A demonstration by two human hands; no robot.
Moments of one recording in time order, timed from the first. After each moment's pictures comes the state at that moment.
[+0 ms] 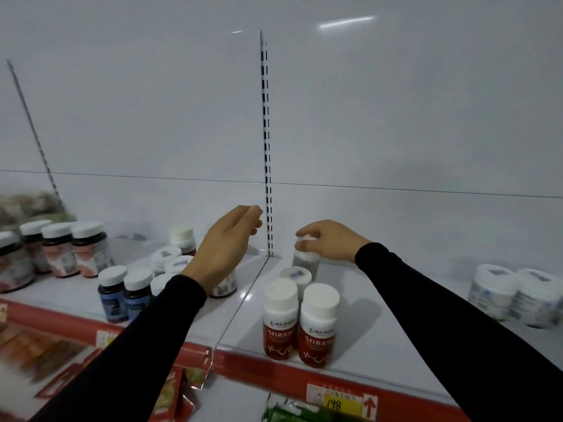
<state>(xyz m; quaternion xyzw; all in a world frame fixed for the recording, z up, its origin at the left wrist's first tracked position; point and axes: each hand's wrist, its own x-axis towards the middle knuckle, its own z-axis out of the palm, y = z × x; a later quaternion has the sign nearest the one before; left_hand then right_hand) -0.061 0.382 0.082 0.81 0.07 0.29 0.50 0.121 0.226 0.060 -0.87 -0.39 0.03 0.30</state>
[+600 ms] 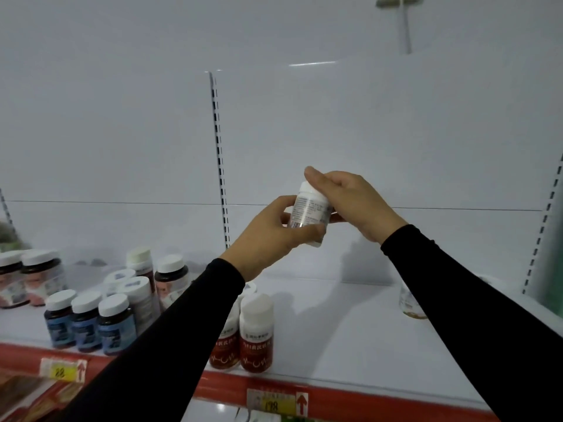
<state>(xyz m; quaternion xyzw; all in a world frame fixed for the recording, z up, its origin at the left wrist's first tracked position) -0.043 0.243 0.134 0.82 -0.07 0.19 0.53 0.059 0.100 0.162 -0.73 -0.36 -0.07 0.58</state>
